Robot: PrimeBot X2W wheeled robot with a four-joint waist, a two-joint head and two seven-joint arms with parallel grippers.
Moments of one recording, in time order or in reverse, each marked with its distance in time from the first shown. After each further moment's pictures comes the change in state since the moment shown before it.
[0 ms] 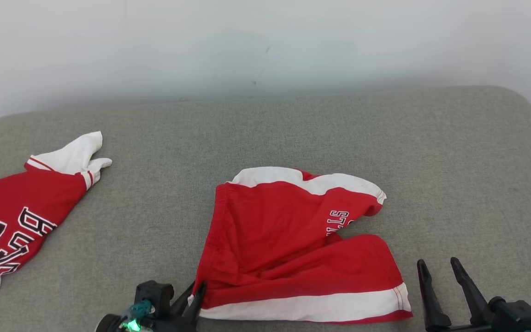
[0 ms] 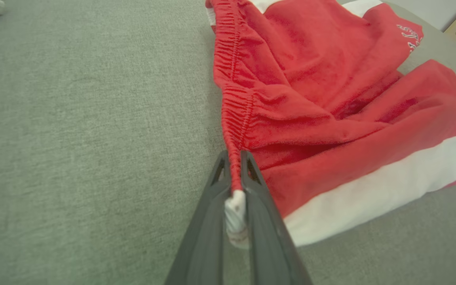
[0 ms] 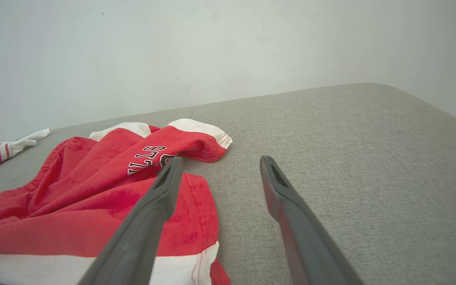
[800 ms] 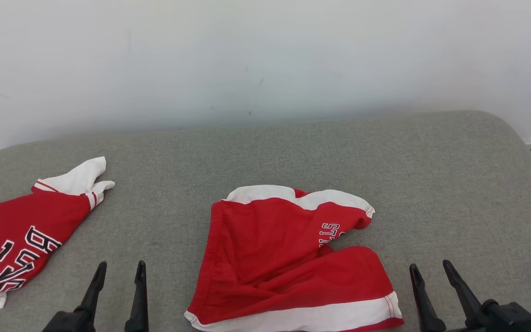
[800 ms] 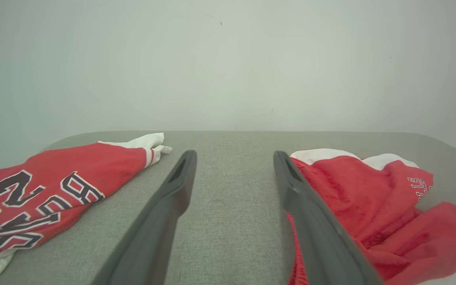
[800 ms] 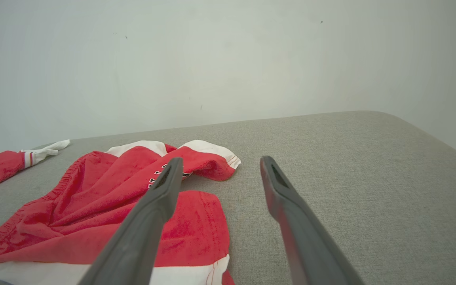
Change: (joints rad) left arm 0.364 -0.031 0.561 -0.495 0.357 0.074 -0.040; right arm 0.006 -0.023 0.047 -0.009 -0.001 0.000 0.000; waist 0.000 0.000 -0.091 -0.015
